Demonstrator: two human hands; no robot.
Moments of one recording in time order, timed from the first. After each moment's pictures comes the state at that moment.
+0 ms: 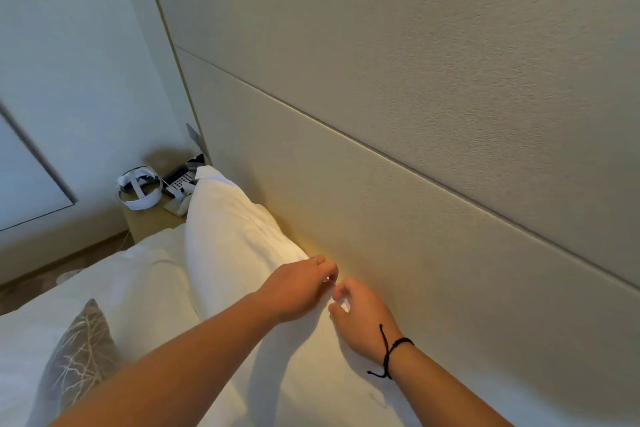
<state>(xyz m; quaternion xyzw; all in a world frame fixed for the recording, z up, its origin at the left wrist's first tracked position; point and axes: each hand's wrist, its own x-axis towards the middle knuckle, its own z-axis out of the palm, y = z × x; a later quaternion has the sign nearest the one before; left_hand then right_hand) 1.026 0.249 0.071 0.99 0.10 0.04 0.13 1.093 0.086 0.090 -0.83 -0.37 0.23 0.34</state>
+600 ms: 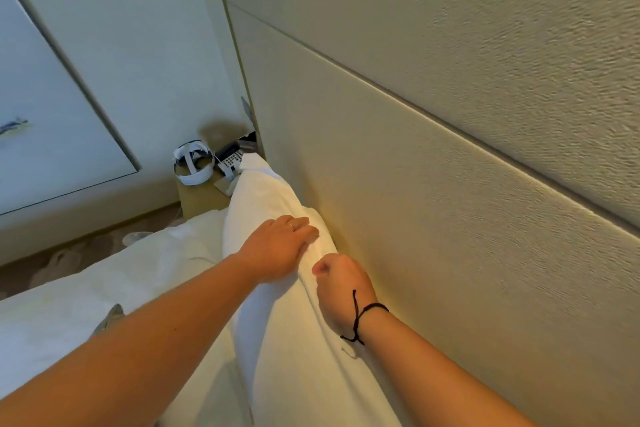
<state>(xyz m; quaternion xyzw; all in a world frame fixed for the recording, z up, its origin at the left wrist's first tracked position) 1.029 0.456 0.034 0.98 0.19 0.01 -0.02 1.121 0.295 0.054 -0.82 -0.41 0.27 0.29</state>
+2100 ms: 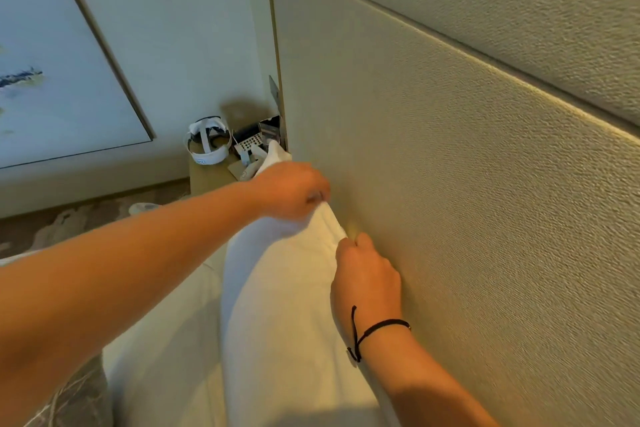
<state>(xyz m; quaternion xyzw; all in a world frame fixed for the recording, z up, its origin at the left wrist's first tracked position) 1.079 0.585 0.078 0.98 0.21 -0.01 0.04 1.141 0.383 0.052 -0.86 -0.49 0.08 0.14</state>
